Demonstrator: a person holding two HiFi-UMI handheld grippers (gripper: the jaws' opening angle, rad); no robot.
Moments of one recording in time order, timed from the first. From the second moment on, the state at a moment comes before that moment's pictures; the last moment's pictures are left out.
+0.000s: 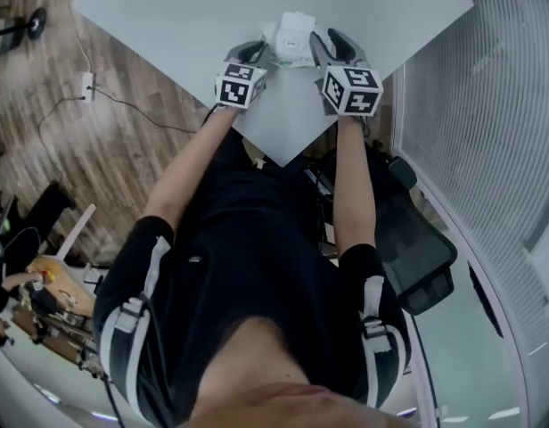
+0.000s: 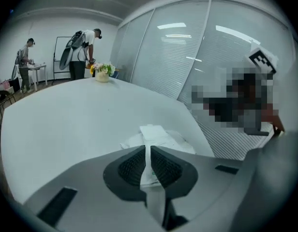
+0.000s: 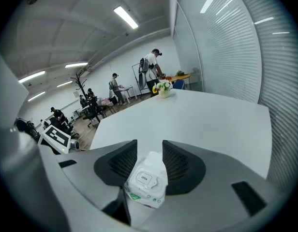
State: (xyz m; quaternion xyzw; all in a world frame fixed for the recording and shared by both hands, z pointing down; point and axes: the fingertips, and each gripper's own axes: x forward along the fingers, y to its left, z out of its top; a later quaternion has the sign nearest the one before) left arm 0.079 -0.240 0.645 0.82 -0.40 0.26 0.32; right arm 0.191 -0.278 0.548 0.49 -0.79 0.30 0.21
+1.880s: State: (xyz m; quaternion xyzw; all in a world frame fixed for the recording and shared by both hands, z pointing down) left arm 0.096 -0.247 0.687 0.82 -0.35 0.29 0.36; right arm 0.176 -0.229 0.674 0.33 -0.74 0.40 0.42
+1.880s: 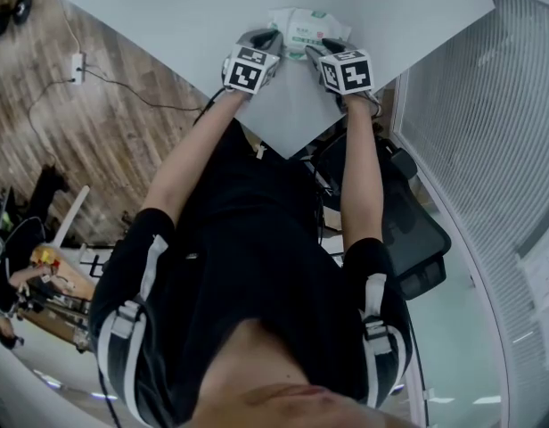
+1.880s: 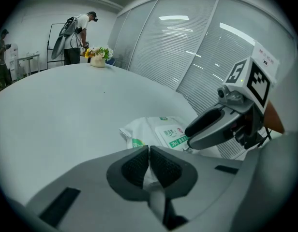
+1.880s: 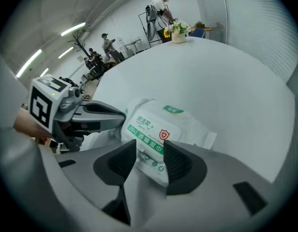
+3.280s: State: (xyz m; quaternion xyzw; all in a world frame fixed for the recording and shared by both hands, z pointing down) left arm 0.095 -0.247 0.683 0.83 -0.33 0.28 0.35; right arm 0.152 -0.219 0.682 0.30 -0.73 0.17 0.59
